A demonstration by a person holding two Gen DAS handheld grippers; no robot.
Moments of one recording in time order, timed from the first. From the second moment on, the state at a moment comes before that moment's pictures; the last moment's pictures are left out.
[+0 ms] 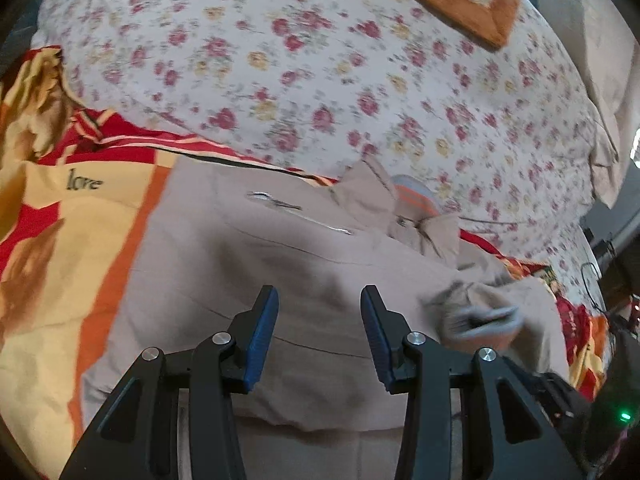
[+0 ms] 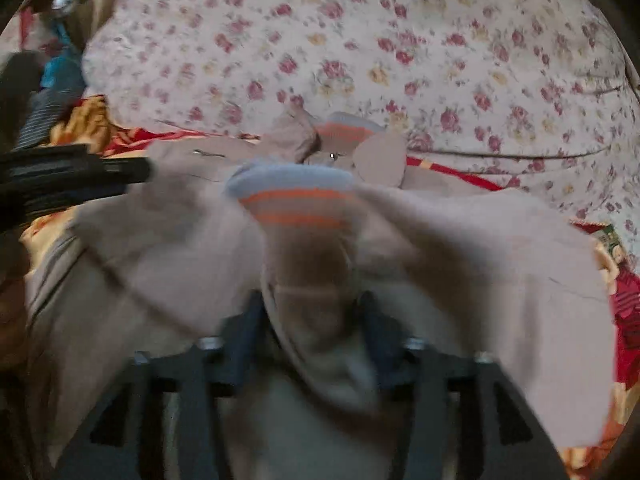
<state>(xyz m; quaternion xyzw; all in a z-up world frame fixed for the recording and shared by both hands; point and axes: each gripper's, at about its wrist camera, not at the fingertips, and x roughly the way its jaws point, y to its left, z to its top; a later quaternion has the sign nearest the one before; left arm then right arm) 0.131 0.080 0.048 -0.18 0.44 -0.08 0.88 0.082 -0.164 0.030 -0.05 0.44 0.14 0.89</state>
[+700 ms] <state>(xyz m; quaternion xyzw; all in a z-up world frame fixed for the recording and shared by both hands) 0.120 0.017 0.053 -0.22 0.41 -0.24 0.85 0.012 -0.193 0.001 -0.04 0.48 0.11 0.87</state>
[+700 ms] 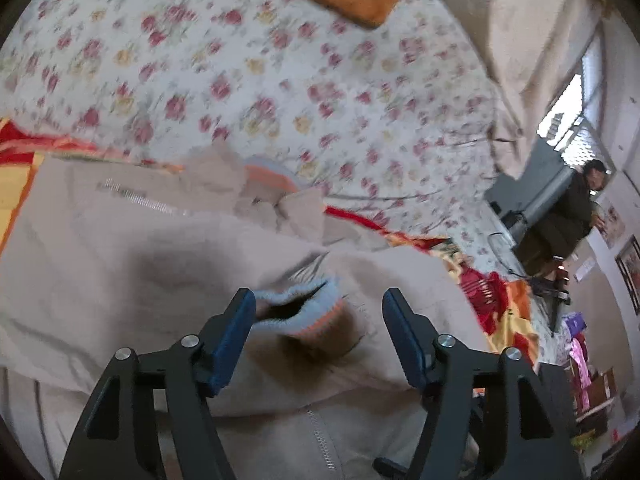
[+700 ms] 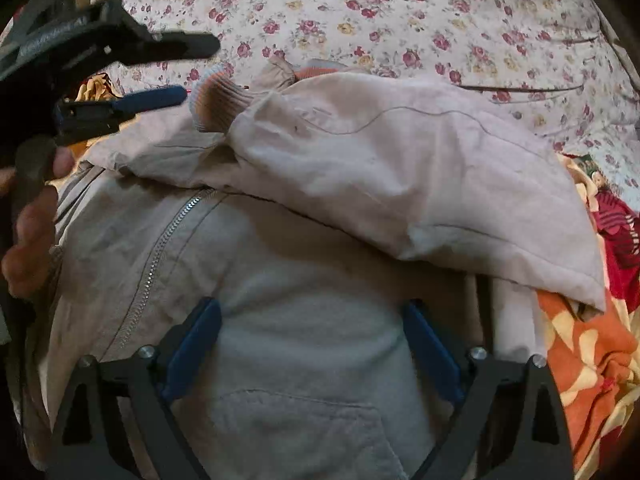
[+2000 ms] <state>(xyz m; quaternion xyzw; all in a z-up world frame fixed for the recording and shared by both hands) 0.131 0.160 0.024 -0.28 0.42 -0.04 0.86 0.014 -0.195 0.001 -0.06 0.48 0.10 0.87</state>
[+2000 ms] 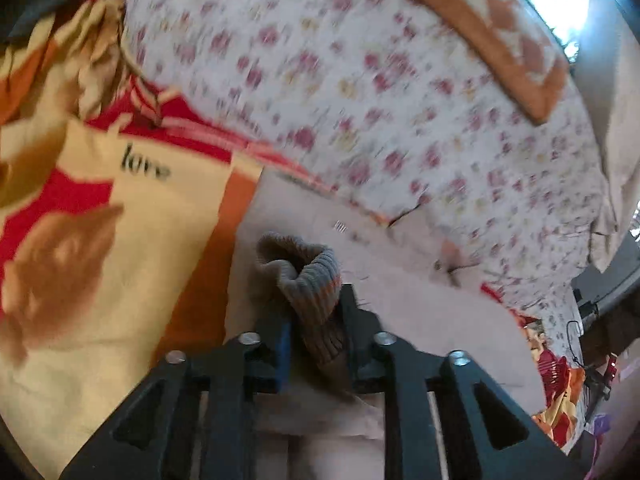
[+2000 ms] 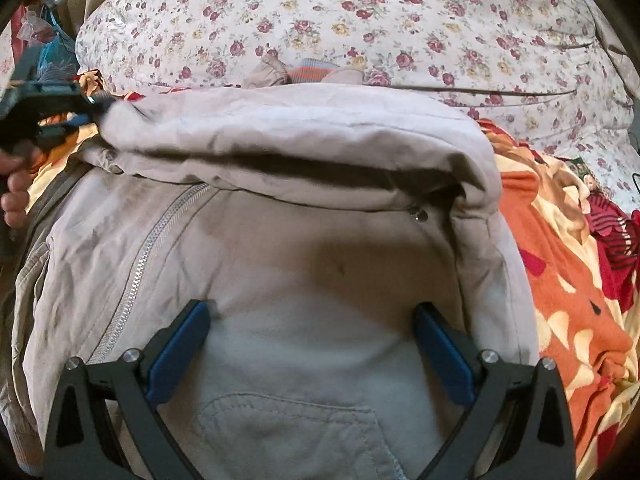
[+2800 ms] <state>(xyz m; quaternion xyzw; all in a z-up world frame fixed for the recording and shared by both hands) 0.121 0.116 0.020 -0.11 0.47 0.03 0.88 0.075 -0.267 0.093 0.02 0.34 0.10 0.94</state>
